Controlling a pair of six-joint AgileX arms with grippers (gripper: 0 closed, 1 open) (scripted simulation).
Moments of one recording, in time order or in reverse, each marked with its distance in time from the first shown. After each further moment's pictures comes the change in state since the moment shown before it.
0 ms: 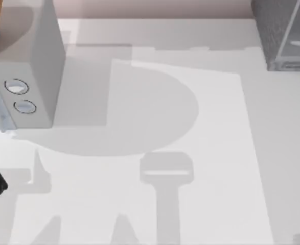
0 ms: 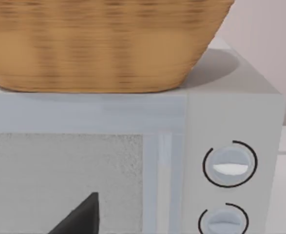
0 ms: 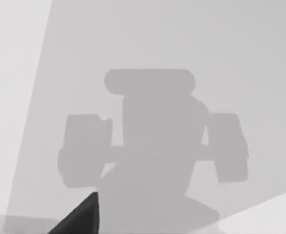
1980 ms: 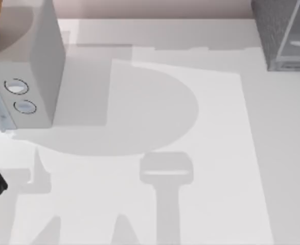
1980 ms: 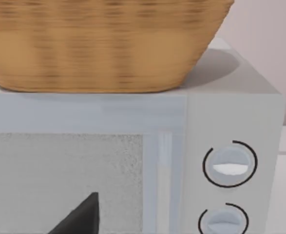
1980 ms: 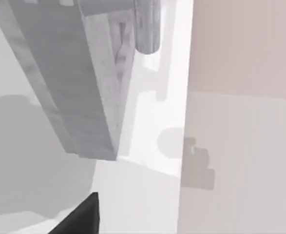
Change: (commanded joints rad) left arm 0.000 0.000 0.000 0.000 0.000 0.000; right arm -1.198 1.706 0.504 0.303 -0.714 -1.332
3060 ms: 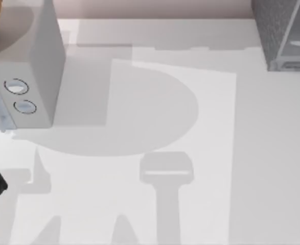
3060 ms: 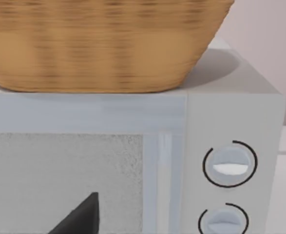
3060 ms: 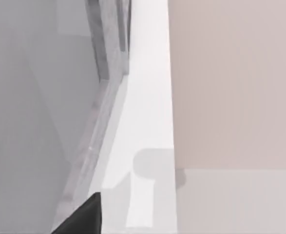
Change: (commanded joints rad) left arm 0.000 0.000 0.000 0.000 0.000 0.000; right arm 0.618 -0.019 -0.058 0.935 0.175 1.094
